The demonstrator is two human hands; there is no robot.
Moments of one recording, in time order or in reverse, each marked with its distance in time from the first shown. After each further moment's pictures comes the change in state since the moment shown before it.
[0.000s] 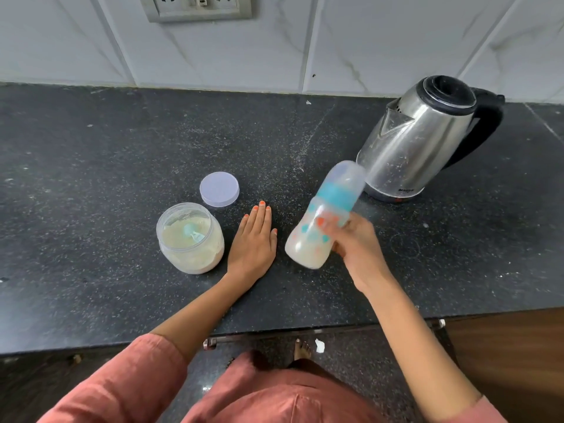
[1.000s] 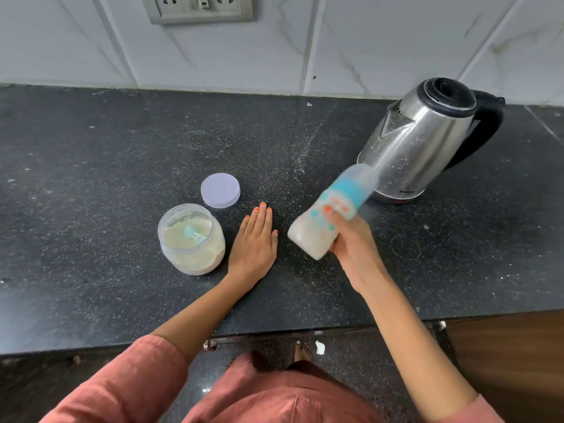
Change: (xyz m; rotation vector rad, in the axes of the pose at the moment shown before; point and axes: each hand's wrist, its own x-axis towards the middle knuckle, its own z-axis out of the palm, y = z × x) left_hand -0.001 0.000 0.000 0.013 0.004 0.004; right_hand 0.005 0.002 0.005 0.126 0.088 0.055
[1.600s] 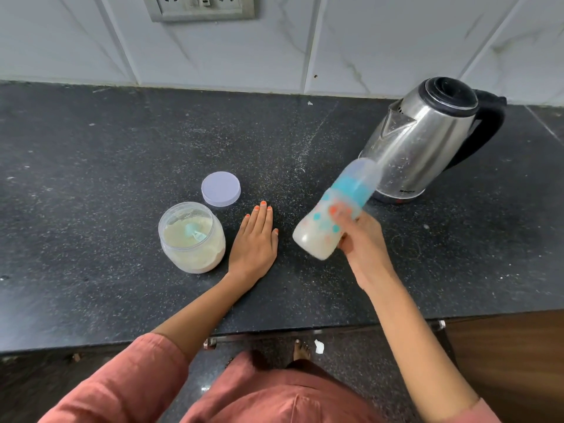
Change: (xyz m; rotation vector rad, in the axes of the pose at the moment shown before) left_hand 0.000 -0.001 0.002 -0.002 0.025 0.001; right_hand -0.003 -0.005 -0.005 0.017 -0.011 -0.046
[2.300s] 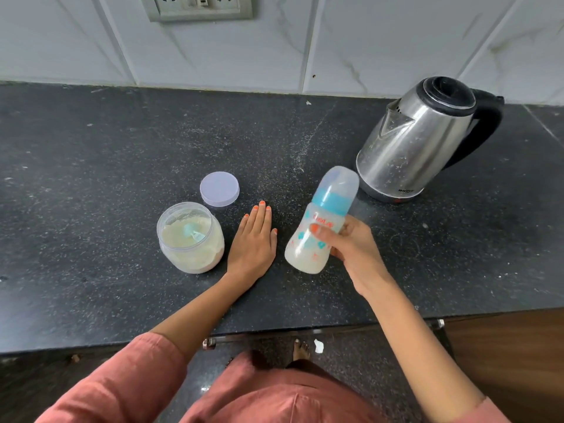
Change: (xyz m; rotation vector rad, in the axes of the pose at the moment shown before) left_hand 0.001 -0.001 0.001 -0.010 -0.017 -0.003; right_hand -0.004 0.006 -0.001 -0.215 -0.052 0.062
